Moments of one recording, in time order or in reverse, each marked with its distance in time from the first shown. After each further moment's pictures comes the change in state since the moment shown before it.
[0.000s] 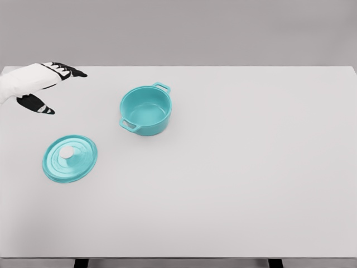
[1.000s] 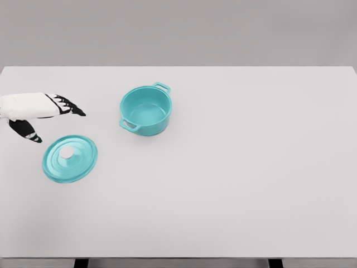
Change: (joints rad) left arm -0.186 0.244 -0.466 -0.005 0.194 -0.102 -0.002; right arm 0.009 0.000 0.000 0.003 0.000 0.001 0.000
